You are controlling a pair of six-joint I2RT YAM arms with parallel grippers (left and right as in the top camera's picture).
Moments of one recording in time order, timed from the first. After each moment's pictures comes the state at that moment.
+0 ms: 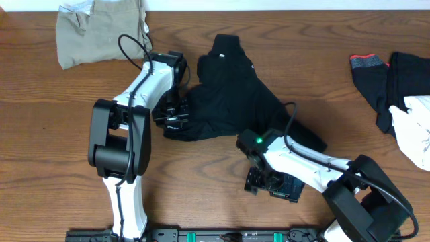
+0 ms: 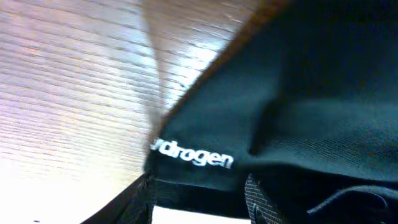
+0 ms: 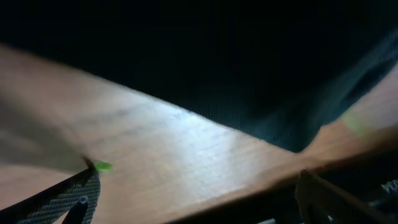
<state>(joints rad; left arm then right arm) -0.23 2.13 1.55 -1.24 0.05 -0.41 0.73 1.72 0.88 -1.06 -0.12 1.06</state>
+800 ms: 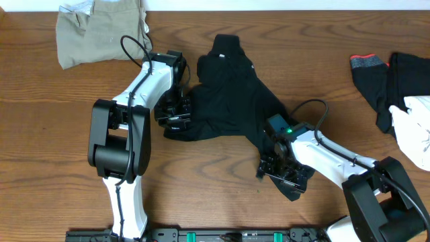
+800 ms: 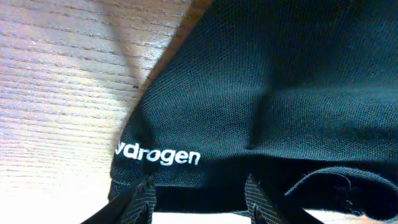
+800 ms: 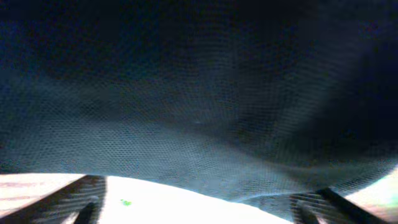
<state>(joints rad) -0.23 2.13 1.55 -1.22 0.13 -0.34 0.50 1.66 0.78 -0.90 -0.20 0.84</state>
